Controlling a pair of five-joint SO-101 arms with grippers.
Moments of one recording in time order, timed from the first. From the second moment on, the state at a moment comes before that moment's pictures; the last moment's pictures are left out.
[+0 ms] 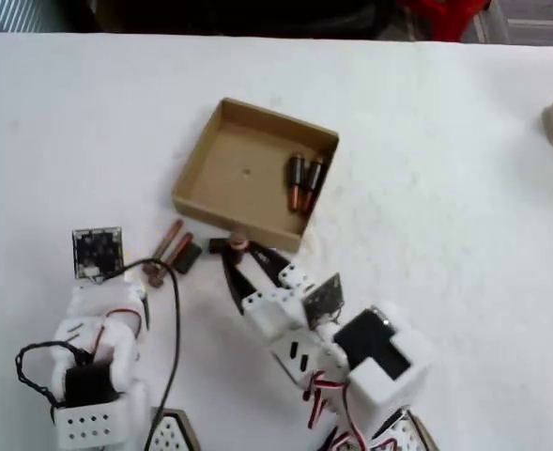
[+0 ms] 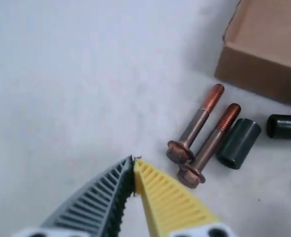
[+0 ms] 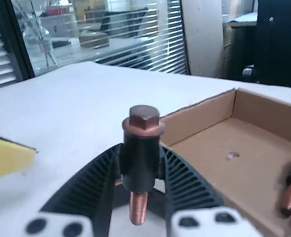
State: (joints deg) left arm -14.0 -104.2 97.1 58.5 0.0; right arm -40.4 10.7 94.2 -96.4 -5.5
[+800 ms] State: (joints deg) left arm -13.8 -104.2 97.1 58.6 -0.6; right arm -24.4 -34.6 86.7 -36.1 -5.5
